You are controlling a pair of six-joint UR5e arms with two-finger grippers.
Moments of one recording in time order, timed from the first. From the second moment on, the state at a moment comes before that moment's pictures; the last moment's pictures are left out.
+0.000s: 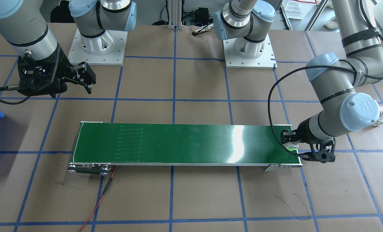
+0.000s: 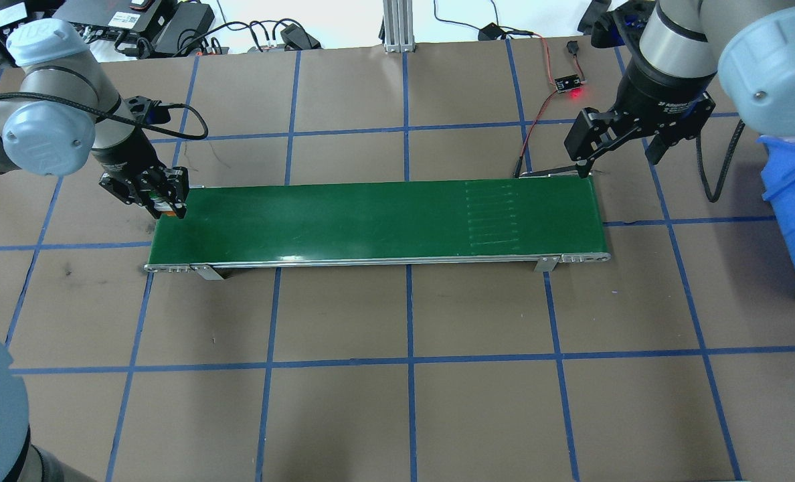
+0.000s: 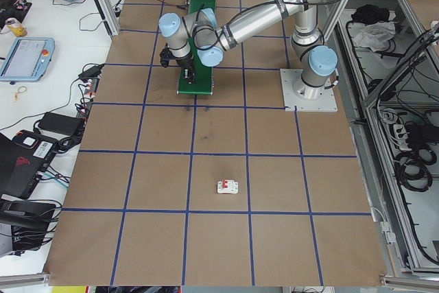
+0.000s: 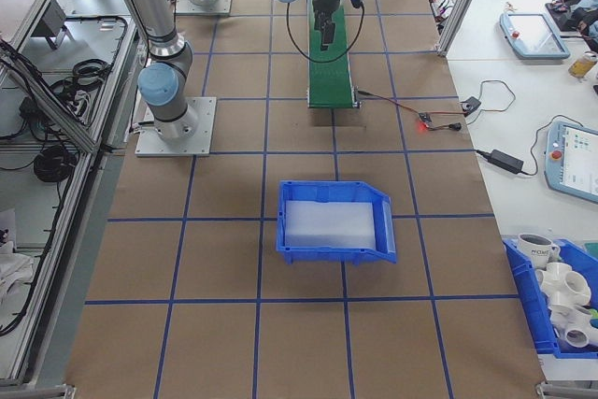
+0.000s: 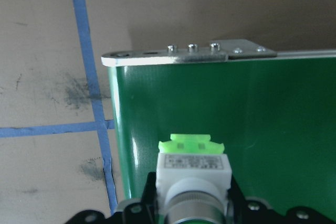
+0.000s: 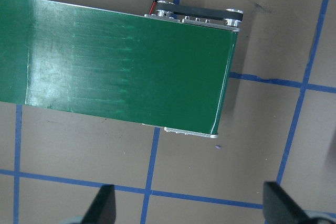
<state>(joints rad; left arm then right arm) -1.30 -1.92 -1.68 -1.31 1.61 0.31 1.51 -1.54 1.63 -1.61 -1.58 -0.21</state>
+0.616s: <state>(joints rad) -1.31 -1.93 -1.69 -1.32 1.61 0.32 1.51 -1.53 1.64 -1.63 -1.58 -0.20</state>
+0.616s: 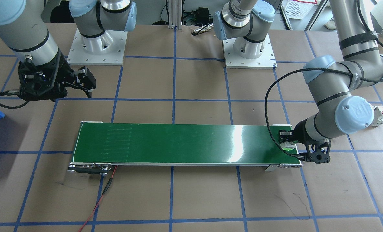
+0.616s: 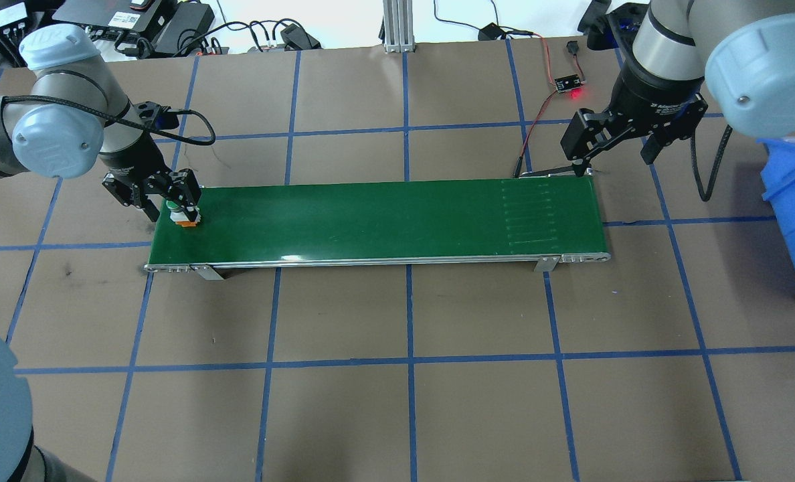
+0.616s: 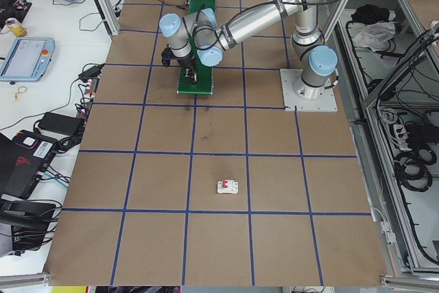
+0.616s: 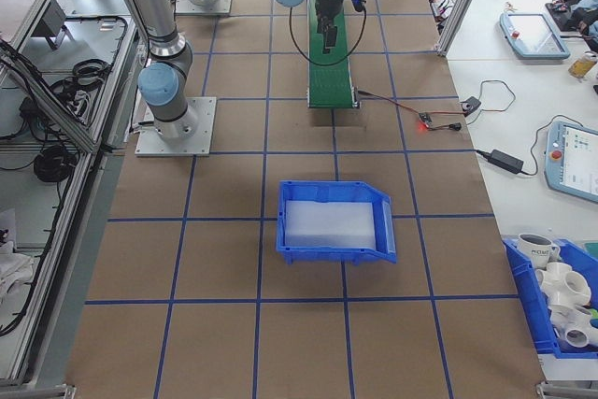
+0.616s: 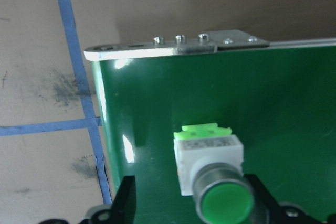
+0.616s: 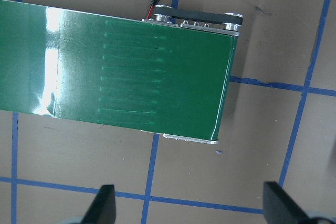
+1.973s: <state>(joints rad) -1.44 -1.63 -1.68 -1.36 1.60 0.18 1.51 -1.42 1.67 -1.81 -1.58 -0.18</state>
